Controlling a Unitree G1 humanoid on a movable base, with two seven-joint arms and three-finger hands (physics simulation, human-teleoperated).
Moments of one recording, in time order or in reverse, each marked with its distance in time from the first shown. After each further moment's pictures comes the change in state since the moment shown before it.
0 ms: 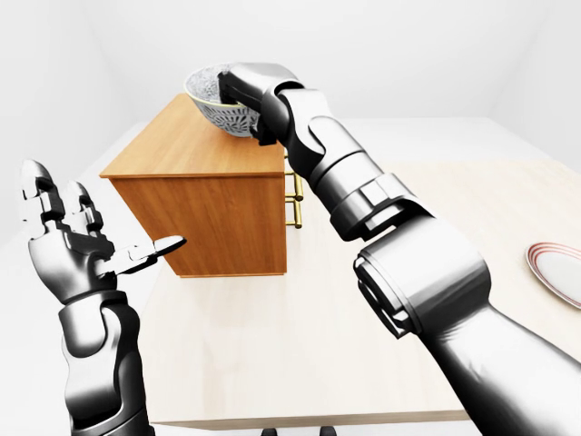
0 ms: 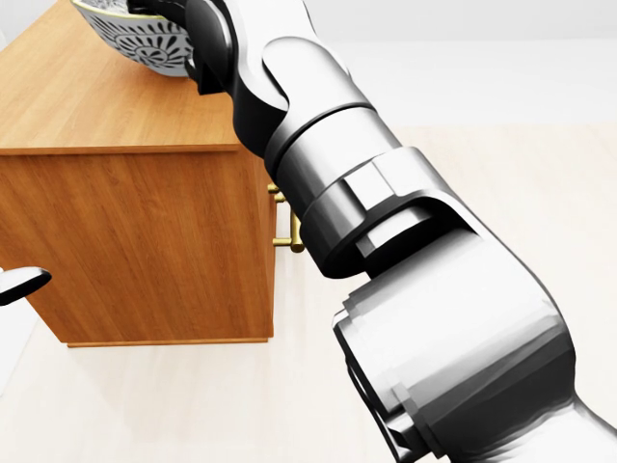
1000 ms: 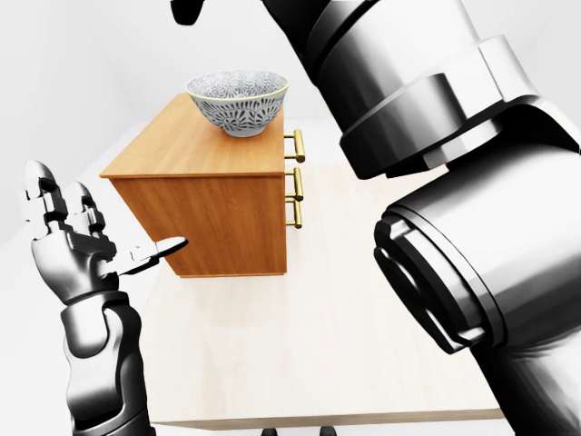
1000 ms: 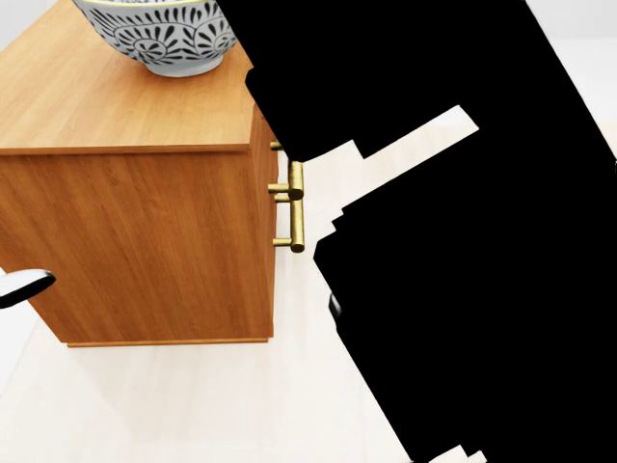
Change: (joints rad) left arm 0.005 -0.004 -0.006 -0.004 0.009 0.000 -0.001; right arm -0.381 -0.050 -0.076 -0.095 0.228 0.017 -0.097
